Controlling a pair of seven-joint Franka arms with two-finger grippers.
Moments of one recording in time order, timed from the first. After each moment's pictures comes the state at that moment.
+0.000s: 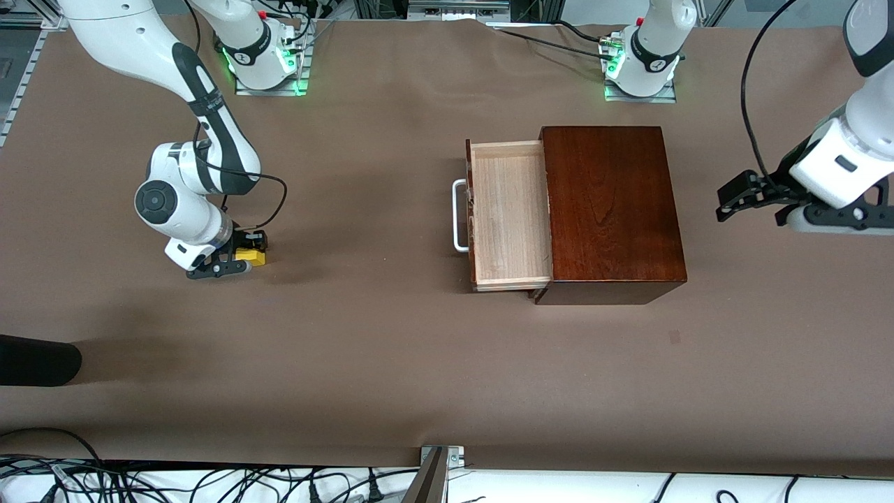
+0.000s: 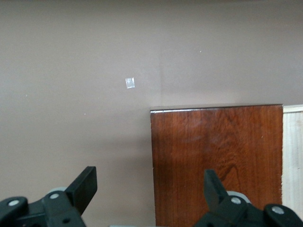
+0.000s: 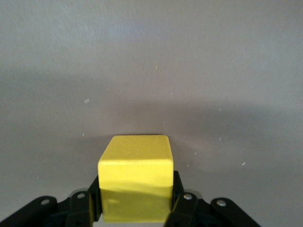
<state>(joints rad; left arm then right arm) 0.01 0.04 -0.09 -1.66 0.00 1.72 -0.06 0.18 0.43 -0.08 -2.13 0.04 2.49 -0.09</state>
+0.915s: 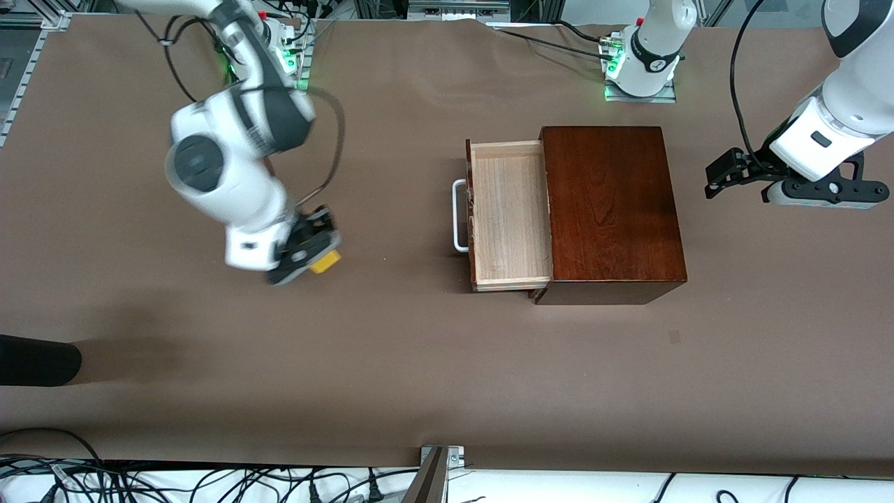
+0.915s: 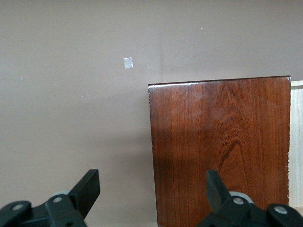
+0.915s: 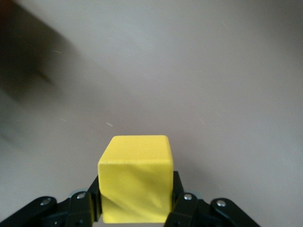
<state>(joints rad) 0.02 -0.02 -0.11 -1.75 0.00 1.71 -0.06 0.34 0.38 0.15 -1.62 0.01 2.05 -0.27</state>
